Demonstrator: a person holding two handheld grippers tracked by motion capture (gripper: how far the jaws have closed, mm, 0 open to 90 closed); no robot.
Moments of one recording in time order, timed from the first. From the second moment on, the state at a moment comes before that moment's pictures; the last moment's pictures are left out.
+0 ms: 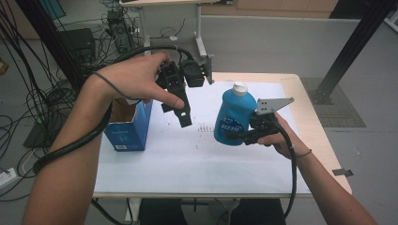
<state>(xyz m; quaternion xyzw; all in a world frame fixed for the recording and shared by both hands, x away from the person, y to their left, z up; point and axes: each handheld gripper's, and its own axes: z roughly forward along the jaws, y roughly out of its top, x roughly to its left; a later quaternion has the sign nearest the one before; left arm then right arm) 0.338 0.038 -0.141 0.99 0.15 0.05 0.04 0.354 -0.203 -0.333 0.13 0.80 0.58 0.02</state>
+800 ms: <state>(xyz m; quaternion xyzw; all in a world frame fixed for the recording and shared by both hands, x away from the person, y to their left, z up) 0.340 0.029 -0.152 0.99 0.14 0.04 0.04 0.354 -0.159 -0.339 0.06 0.82 0.58 -0.02</state>
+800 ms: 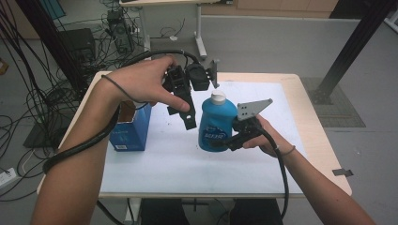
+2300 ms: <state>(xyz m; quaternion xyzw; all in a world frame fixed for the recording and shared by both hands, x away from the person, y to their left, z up) 0.328 0.007 -0.166 1.00 0.09 0.03 0.01 0.341 -0.113 -0.334 -0.01 0.83 0.56 -0.04</state>
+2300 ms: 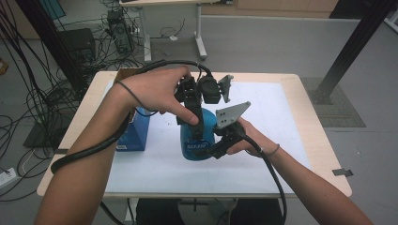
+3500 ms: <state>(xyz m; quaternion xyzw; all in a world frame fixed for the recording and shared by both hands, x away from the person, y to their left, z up) 0.326 0.006 -0.163 1.00 0.09 0.03 0.01 0.339 -0.116 -0.333 -0.01 0.83 0.55 -0.03</state>
